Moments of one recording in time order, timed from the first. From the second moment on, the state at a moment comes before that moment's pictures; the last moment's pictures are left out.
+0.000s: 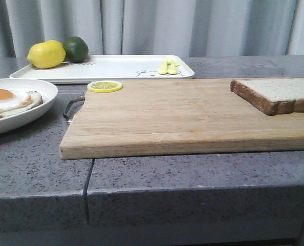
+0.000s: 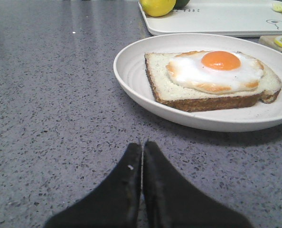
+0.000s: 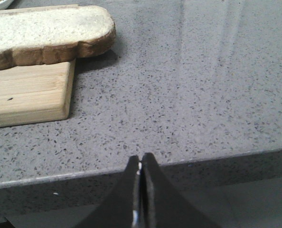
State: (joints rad) left arm 0.00 -0.01 0.00 -0.09 0.32 0.04; right arm -0.01 -0.01 0.02 -0.07 0.38 0.17
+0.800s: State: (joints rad) left arm 0.00 -0.01 0.00 0.04 0.23 0.04; right arm -0.01 -0.01 0.02 -0.07 0.38 0.17
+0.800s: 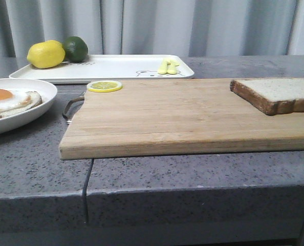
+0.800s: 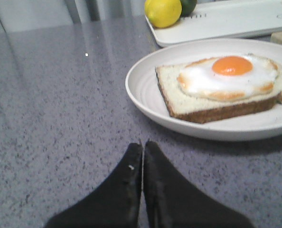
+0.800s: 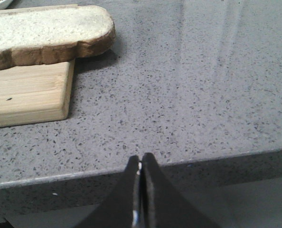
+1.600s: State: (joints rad) left arm 0.00 -0.01 0.00 0.04 -0.04 0.05; right arm -0.01 -0.01 0.03 -0.07 0.14 0.17
